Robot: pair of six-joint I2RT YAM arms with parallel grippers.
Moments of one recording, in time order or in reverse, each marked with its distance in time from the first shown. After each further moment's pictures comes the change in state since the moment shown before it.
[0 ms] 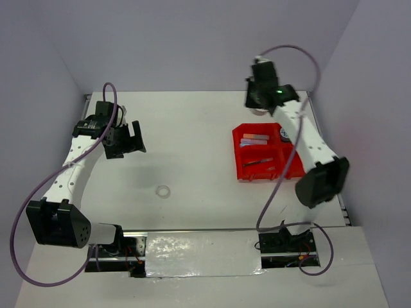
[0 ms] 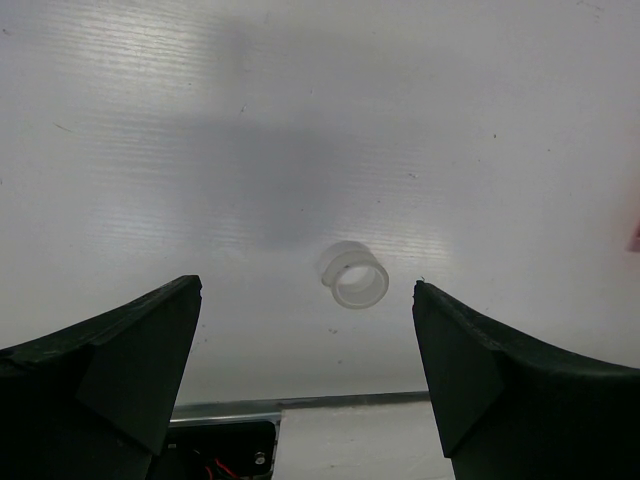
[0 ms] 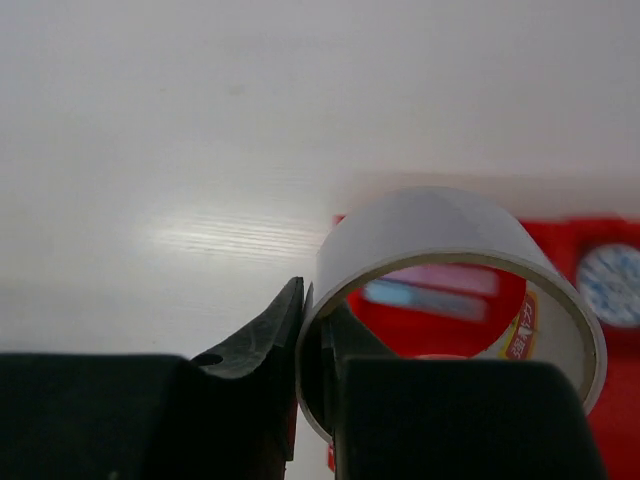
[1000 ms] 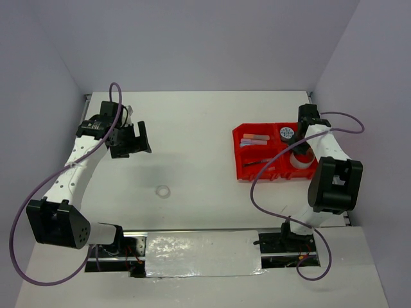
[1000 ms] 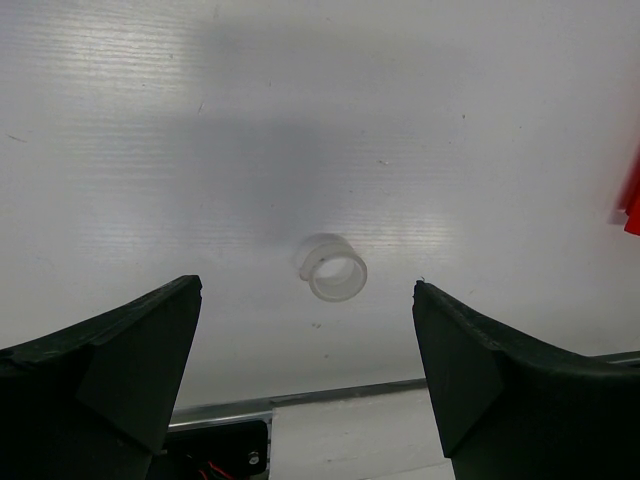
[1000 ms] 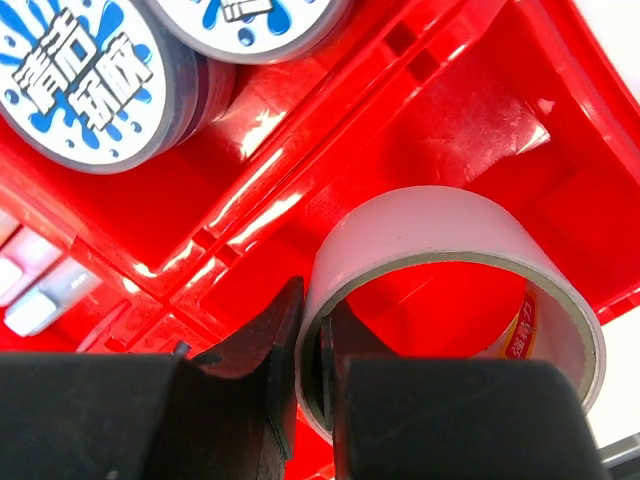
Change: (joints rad) left arm -0.048 0.000 0.001 0.013 0.036 0.000; right arm -0.580 -0.217 -0.717 0.042 0.014 0.335
